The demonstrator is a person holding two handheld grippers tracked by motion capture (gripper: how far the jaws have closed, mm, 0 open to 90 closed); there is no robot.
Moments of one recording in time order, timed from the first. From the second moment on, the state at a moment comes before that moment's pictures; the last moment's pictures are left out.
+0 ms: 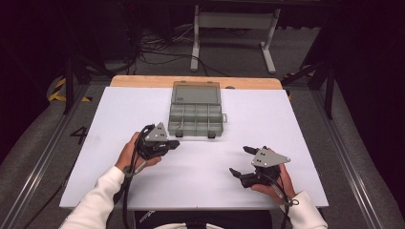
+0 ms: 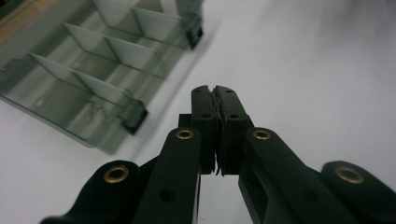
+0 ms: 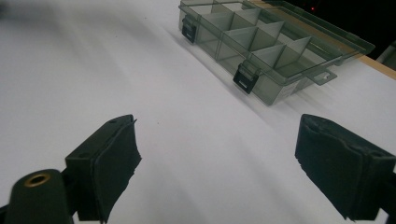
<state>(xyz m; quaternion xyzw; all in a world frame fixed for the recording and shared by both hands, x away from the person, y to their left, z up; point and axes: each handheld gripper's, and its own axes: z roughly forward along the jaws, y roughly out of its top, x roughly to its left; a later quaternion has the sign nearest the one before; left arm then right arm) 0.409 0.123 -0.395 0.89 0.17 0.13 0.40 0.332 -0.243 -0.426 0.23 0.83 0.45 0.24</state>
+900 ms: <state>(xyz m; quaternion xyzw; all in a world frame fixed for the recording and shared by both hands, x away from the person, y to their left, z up) 0.489 0.122 -0.403 0.90 0.23 0.16 0.34 0.331 -0.246 -0.424 0.23 0.83 0.46 0.24</state>
